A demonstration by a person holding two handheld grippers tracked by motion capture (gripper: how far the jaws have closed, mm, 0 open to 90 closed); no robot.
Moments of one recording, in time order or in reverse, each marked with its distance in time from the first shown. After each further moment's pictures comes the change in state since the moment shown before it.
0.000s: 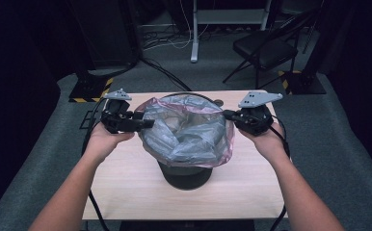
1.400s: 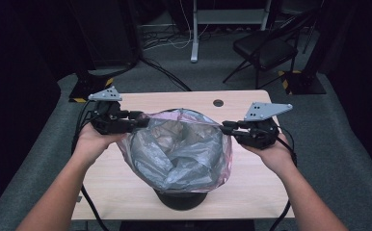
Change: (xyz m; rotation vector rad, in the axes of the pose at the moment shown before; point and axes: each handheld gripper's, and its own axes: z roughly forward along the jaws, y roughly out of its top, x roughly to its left) left arm -0.016 0.007 -0.032 -0.068 -0.038 0.091; right arm 0.025 -0.003 -0.031 -0.038 0.152 -0.041
